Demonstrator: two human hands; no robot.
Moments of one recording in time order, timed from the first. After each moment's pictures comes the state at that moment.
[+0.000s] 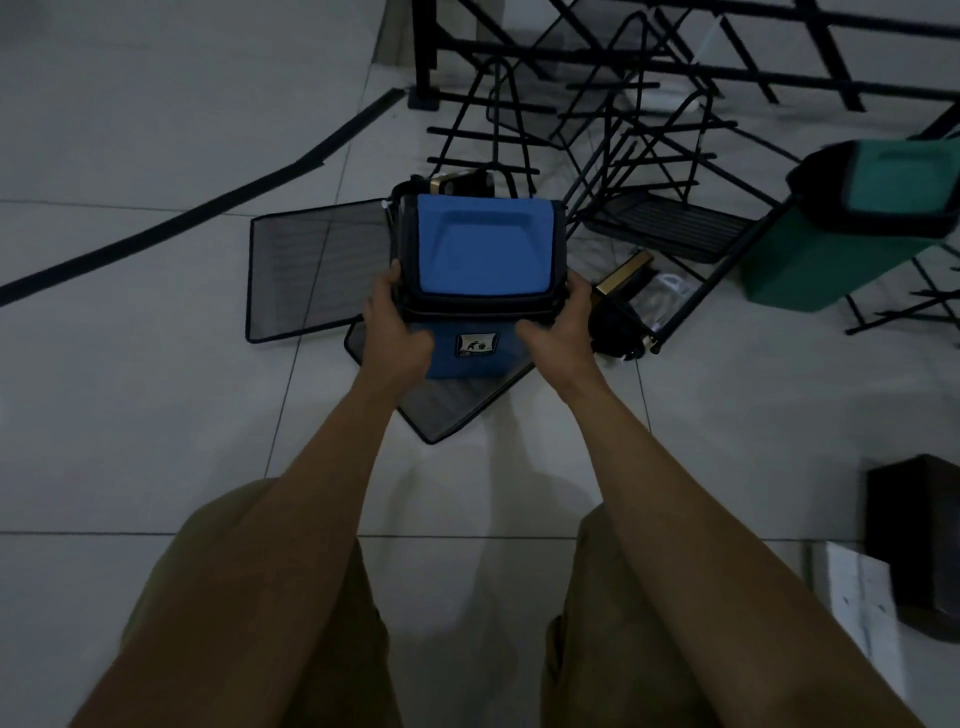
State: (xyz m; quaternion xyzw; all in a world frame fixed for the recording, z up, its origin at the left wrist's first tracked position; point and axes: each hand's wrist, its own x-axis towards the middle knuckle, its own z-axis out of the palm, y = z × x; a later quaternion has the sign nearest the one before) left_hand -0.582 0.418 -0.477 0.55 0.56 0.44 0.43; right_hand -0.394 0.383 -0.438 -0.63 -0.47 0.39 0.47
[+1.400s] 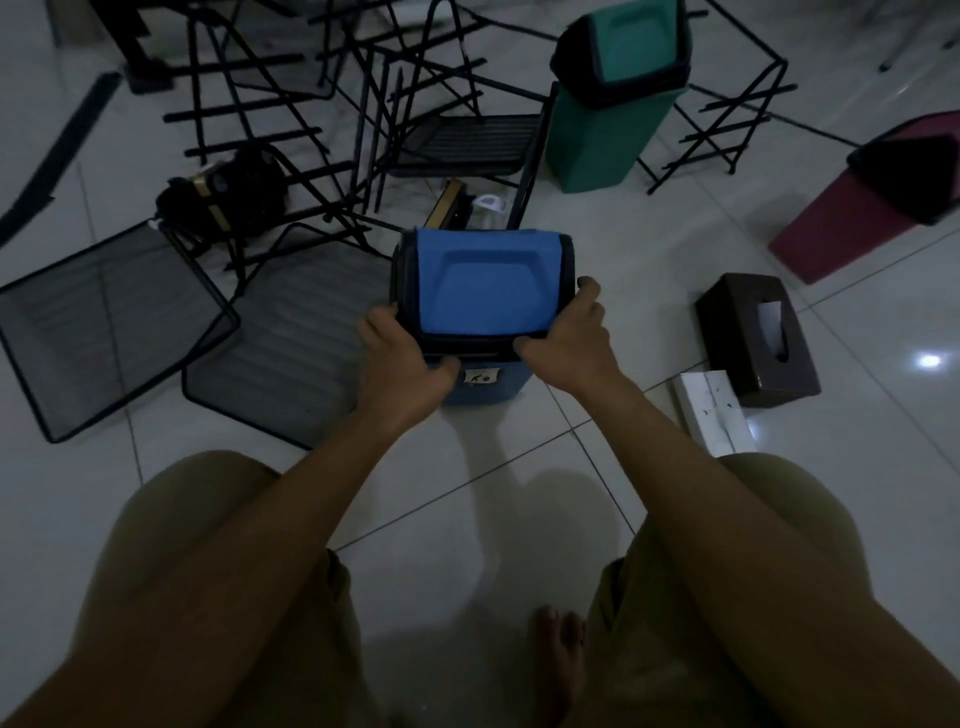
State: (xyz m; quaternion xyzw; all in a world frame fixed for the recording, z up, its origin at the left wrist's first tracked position) left_hand -0.455 0.350 -0.461 0.75 0.47 0.21 0.42; right_hand -0.283 0.264 -0.422 -0.86 -0.33 0.25 0.29
